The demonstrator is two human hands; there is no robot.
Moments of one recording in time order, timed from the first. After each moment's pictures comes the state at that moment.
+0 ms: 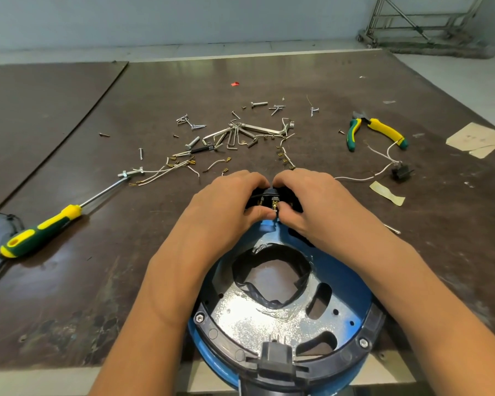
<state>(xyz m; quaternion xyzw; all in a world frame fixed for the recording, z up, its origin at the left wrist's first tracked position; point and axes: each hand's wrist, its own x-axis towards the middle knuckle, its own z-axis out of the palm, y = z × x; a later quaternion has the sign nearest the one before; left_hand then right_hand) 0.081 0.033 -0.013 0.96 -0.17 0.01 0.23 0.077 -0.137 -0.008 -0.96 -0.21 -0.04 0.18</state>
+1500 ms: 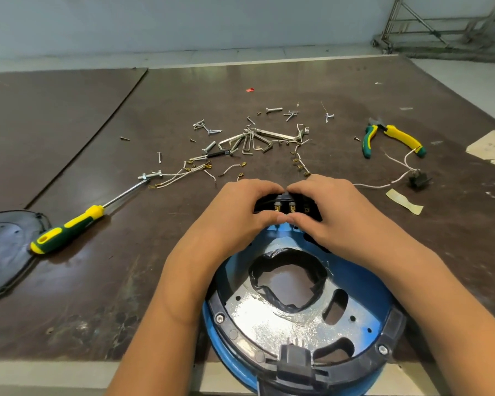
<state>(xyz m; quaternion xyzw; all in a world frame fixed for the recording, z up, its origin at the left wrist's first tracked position) 0.083 0.042 -0.014 0.93 -0.19 -0.01 0.31 0.083 -0.147 -0.014 -0.95 -0.24 -0.04 0.20</state>
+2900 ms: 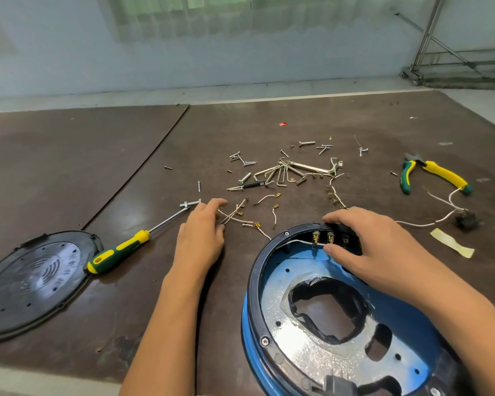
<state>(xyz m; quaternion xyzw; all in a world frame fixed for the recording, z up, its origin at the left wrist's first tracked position) 0.119 0.148 -0.074 0.96 0.07 0.13 0.24 0.089 -0.144 -0.016 -0.95 -0.21 -0.05 0.21</state>
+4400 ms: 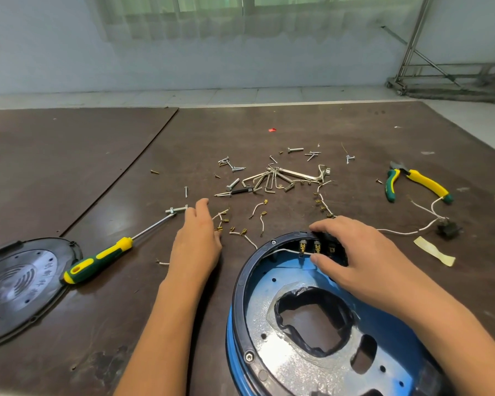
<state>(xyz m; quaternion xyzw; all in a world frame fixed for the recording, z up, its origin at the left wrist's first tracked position) 0.122 0.124 -0.068 0.97 0.11 0.12 0.21 0.092 -0.147 -0.021 -0.95 -0.23 -0.05 0.21</state>
